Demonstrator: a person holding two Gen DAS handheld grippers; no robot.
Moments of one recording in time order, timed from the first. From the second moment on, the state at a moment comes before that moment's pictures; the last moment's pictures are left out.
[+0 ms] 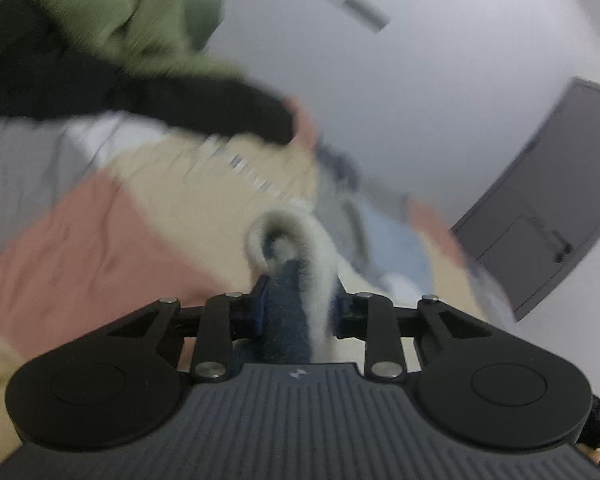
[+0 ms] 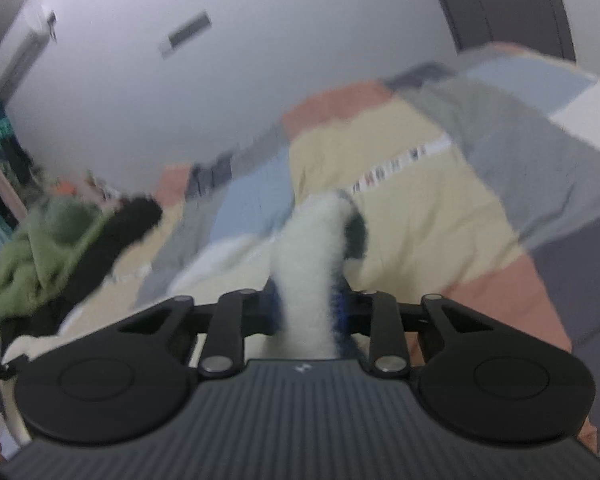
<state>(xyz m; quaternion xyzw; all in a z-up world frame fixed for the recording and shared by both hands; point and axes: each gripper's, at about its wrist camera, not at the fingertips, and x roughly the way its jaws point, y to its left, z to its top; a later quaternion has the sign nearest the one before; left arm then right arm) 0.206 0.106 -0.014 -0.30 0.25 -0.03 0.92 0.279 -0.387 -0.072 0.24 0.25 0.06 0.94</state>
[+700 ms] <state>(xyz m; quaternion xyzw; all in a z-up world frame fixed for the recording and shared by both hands) 0.174 0.089 0.007 -0.25 0.22 0.00 0.94 0.264 -0.370 -0.064 0.16 0.29 0.02 0.94</state>
